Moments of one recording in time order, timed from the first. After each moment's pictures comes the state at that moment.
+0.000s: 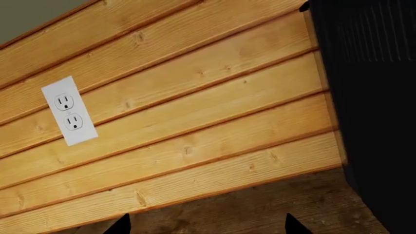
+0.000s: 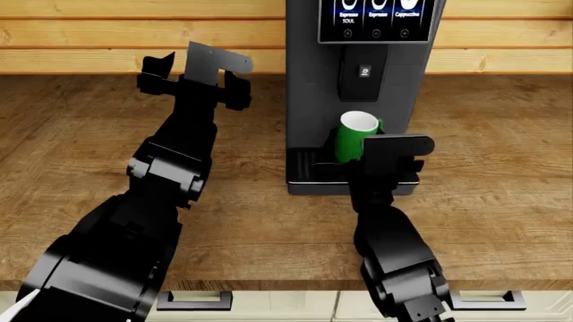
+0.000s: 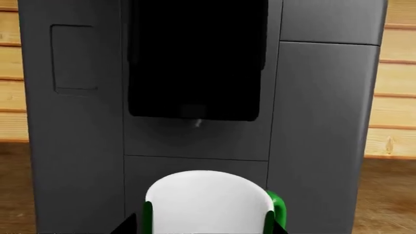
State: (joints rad) left arm -1.36 0.00 0.53 -1.31 -0.15 0.06 -0.28; right arm 0.70 0.11 -0.36 0.41 0.22 0.05 0.26
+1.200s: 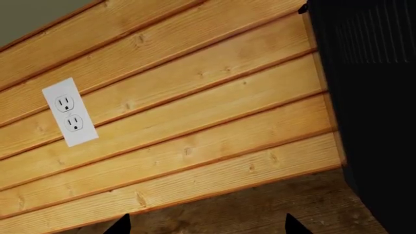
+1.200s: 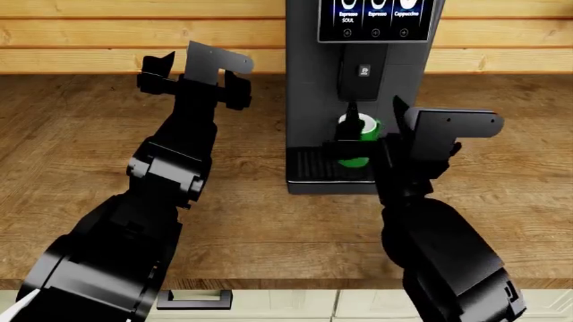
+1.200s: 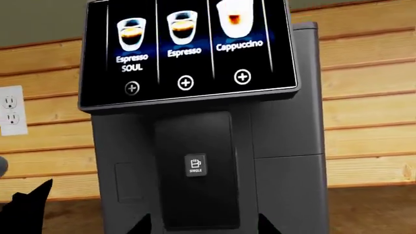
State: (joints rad) left arm -1.36 0.00 0.53 -1.31 -0.14 0.06 -0.28; right arm 0.64 0.28 -0.33 -0.23 0.52 0.41 0.39
